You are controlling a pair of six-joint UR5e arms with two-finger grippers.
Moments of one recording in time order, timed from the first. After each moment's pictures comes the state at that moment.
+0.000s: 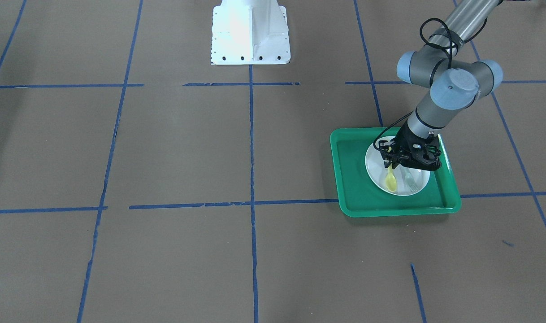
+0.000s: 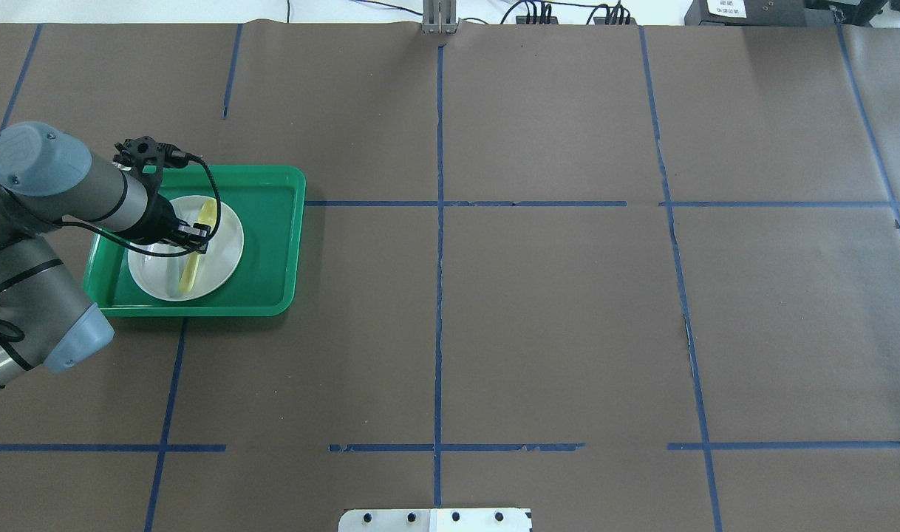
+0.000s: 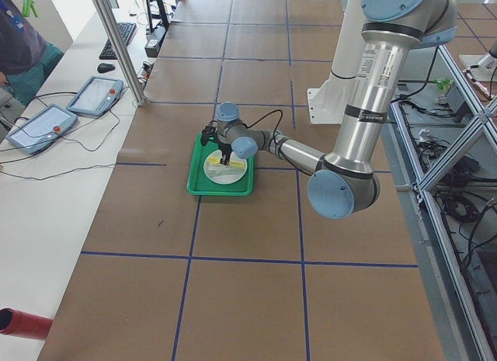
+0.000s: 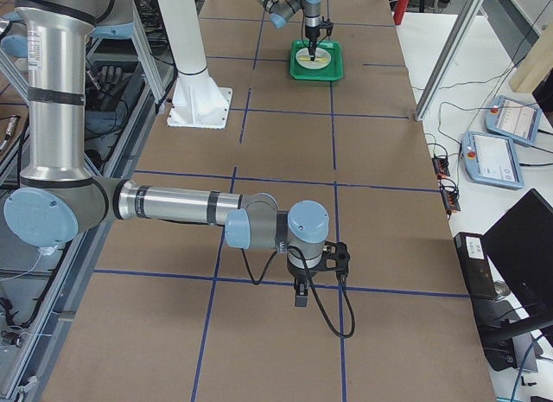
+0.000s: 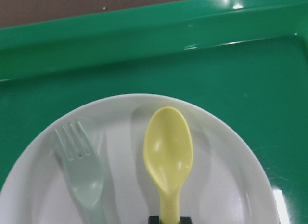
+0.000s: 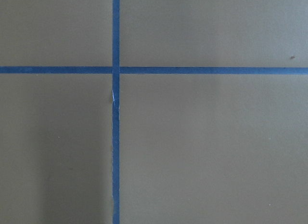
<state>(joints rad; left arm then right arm) -0.81 -1.83 -1.61 -2.05 -2.05 -0.87 1.58 -1.66 1.61 -1.51 2.28 0.03</state>
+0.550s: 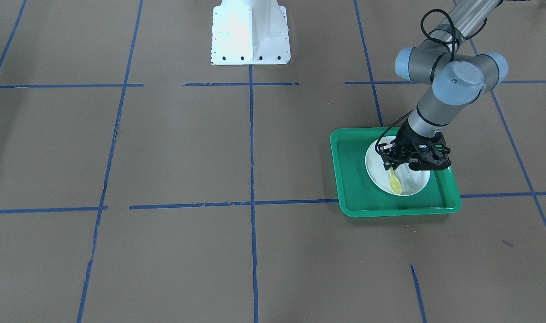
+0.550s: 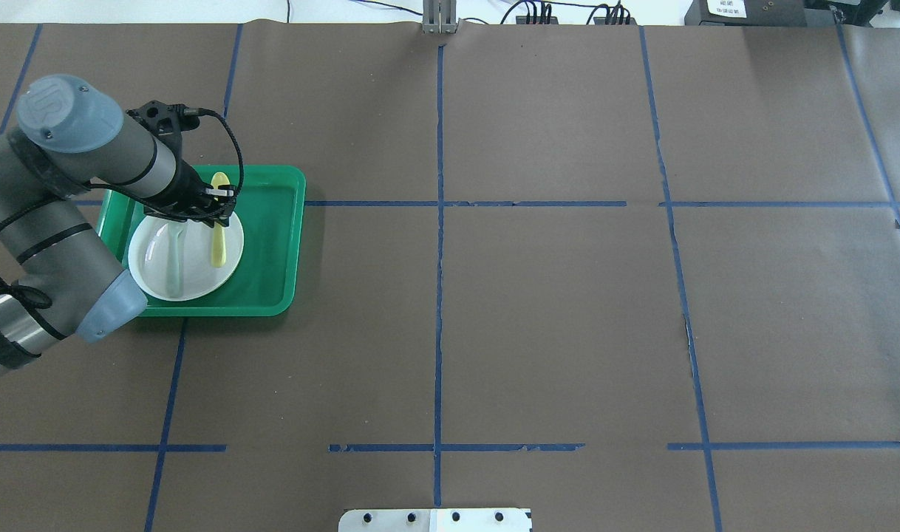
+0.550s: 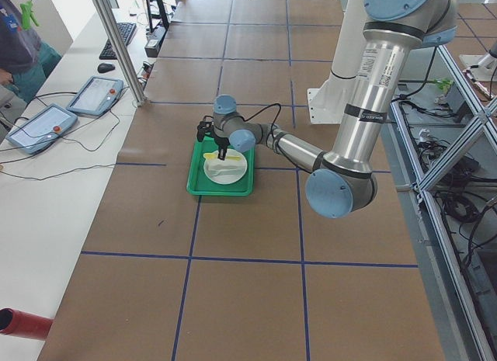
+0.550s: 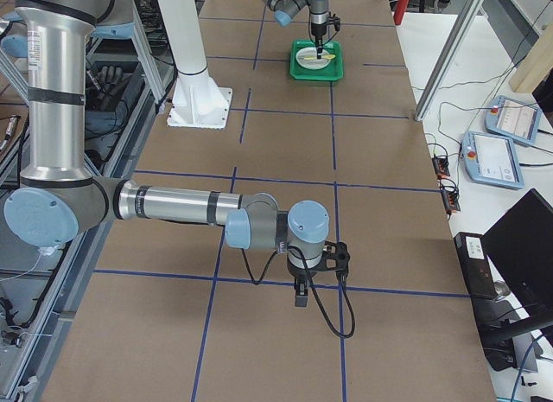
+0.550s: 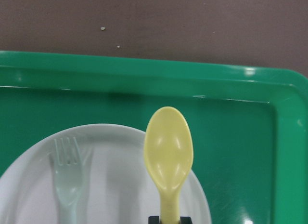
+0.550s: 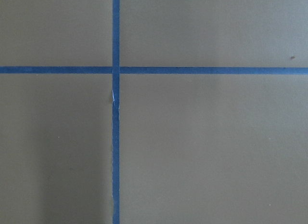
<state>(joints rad) -0.81 -1.95 -1.63 -1.88 -2.05 -1.11 1.58 -1.66 1.61 -1.51 2.28 0.03</state>
